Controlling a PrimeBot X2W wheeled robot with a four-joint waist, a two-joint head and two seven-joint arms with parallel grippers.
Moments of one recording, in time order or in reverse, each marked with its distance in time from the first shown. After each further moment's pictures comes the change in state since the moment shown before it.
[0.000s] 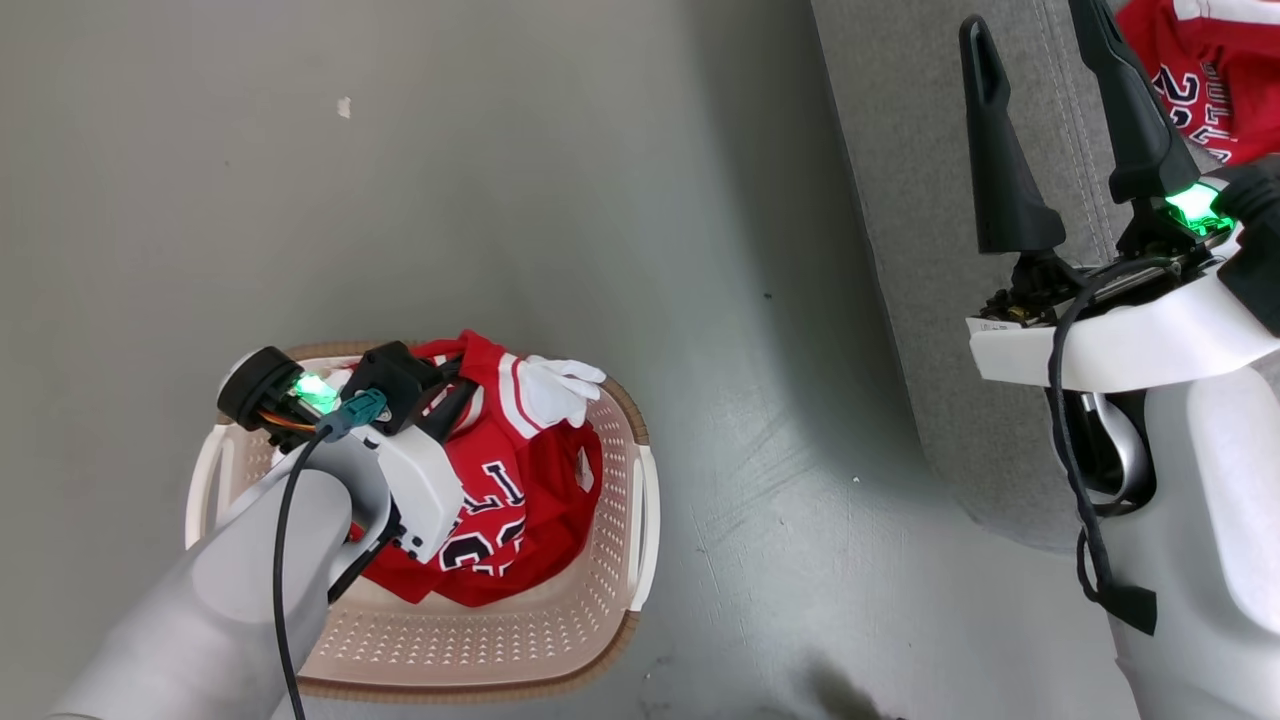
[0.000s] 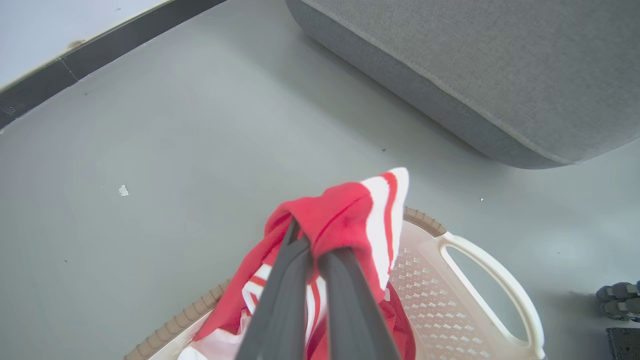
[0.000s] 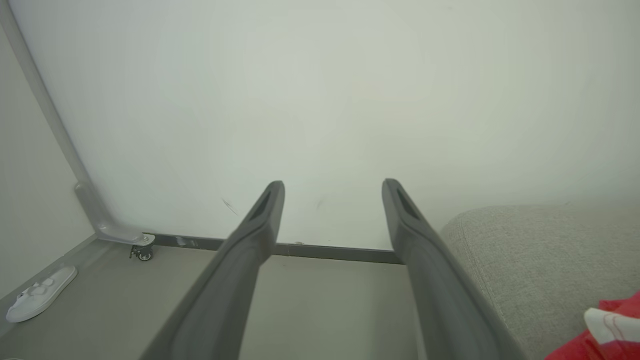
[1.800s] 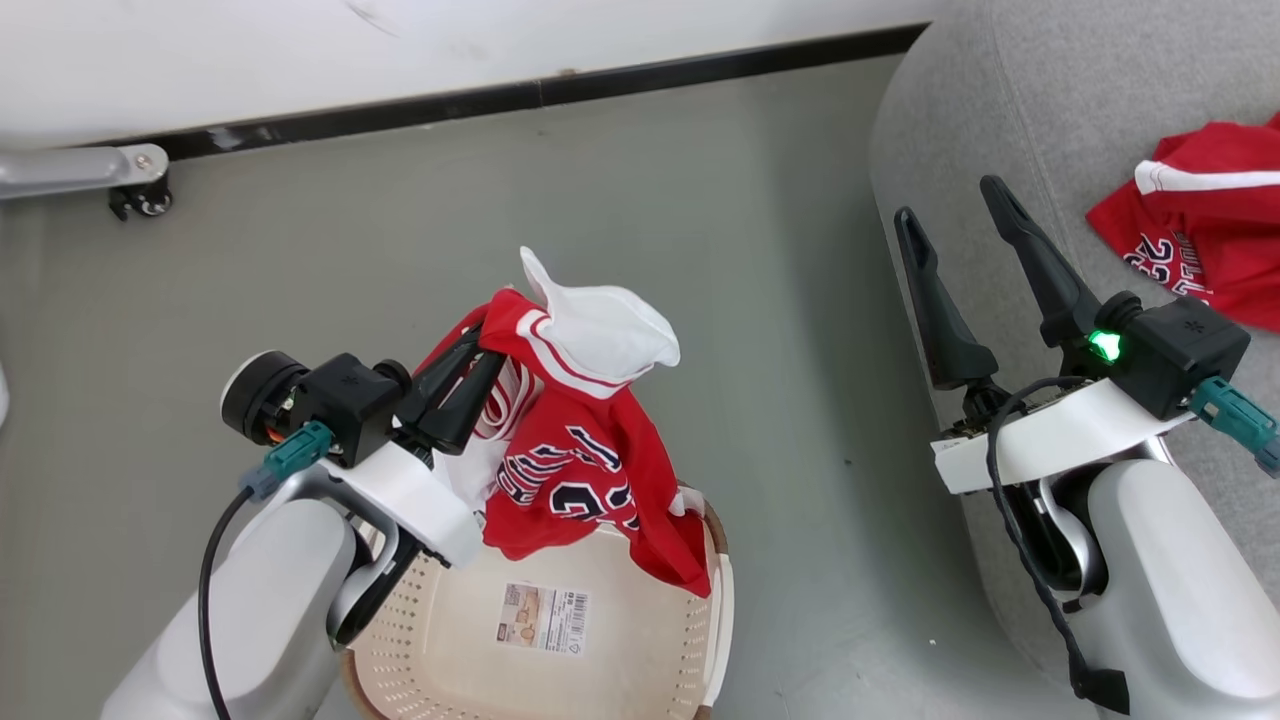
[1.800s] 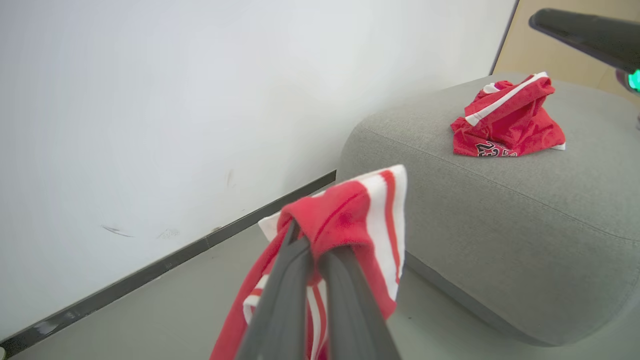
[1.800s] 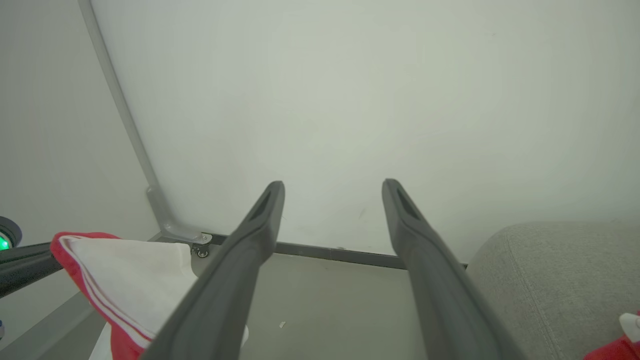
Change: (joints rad) left arm 0.224 0.032 0.295 -0.468 0.011 0.018 0.000; right arm 0.142 -0.035 0.059 0.137 0.012 0.000 0.000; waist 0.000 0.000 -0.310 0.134
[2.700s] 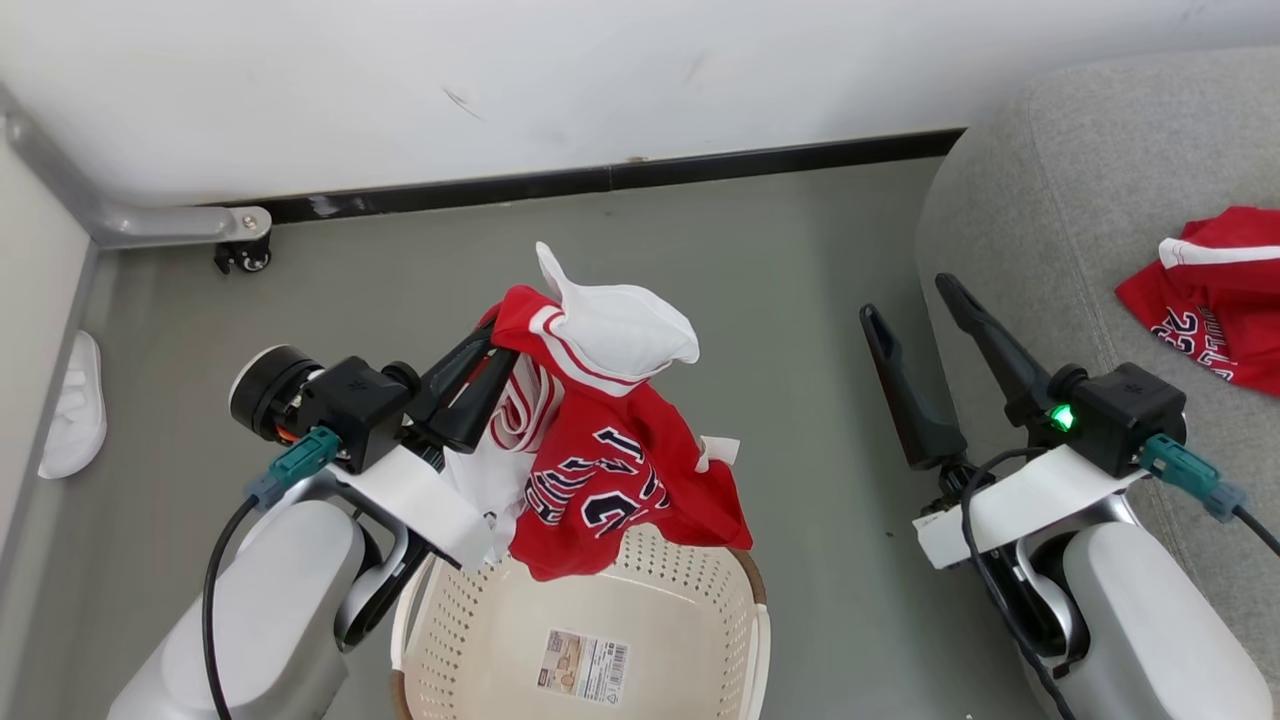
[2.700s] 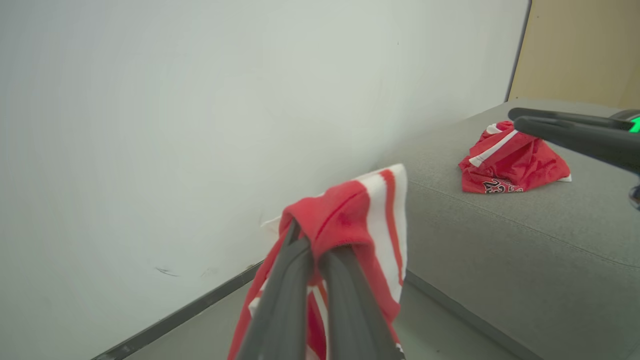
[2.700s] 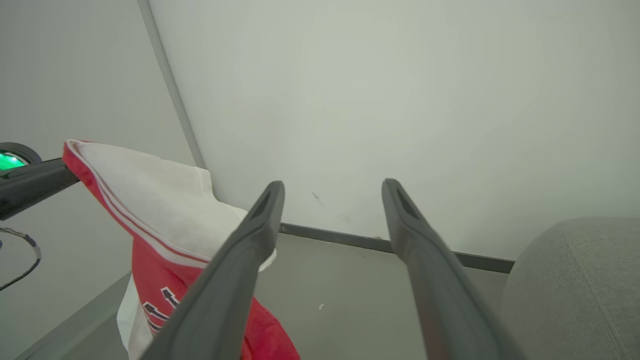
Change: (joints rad) left arm 0.015 -0.006 0.011 -0.053 0.019 0.006 0.000; right arm 0.077 -0.040 0.081 0.046 0.059 0.000 0.000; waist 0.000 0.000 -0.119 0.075
